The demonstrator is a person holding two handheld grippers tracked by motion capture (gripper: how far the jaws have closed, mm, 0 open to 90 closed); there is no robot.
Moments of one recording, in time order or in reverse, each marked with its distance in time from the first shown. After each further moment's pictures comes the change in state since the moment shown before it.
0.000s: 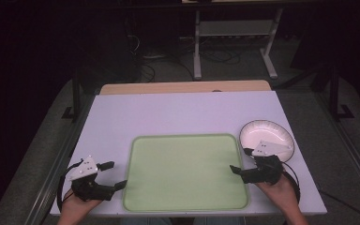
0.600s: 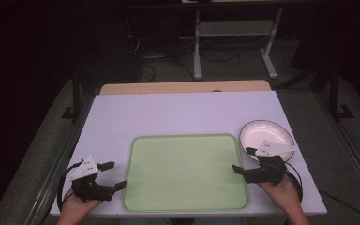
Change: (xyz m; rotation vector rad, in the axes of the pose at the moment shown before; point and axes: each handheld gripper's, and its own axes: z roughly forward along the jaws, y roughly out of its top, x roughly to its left) left arm -0.001 0.000 0.000 0.001 -0.003 0.003; right arm -0.001 0.001 -0.008 -0.018 -0.001 0.008
